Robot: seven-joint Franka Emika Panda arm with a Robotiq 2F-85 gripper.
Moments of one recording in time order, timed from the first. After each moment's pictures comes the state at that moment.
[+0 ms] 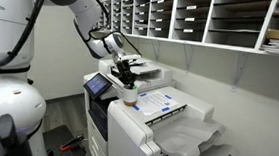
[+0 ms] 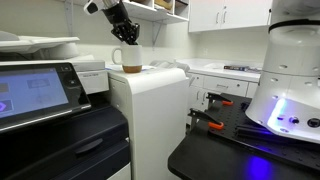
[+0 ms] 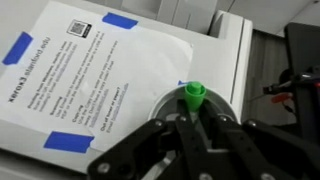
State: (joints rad) arm 0.18 0.15 0.19 -2.11 -0.69 1.92 -0.98
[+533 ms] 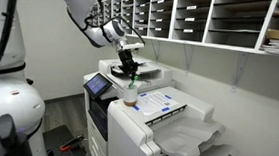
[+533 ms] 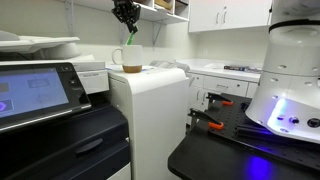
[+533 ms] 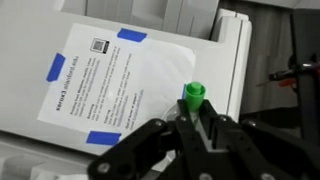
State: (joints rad) arm 0.15 -0.01 0.17 -2.12 -0.58 1.95 -1.05
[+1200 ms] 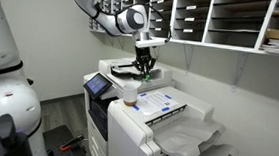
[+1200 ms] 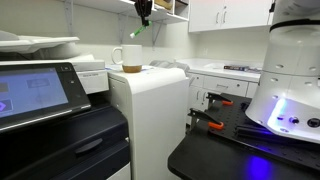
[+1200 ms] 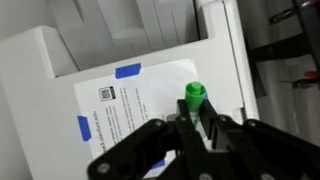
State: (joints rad) arm 0.05 -0.10 -0.01 -2.12 -0.29 2.05 -0.99
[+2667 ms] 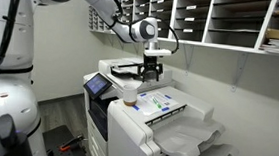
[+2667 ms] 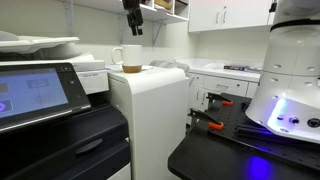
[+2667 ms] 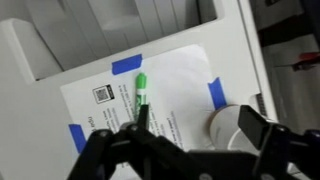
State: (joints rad) arm -0.02 0.13 0.04 -1.91 -0.23 1.97 -0.97
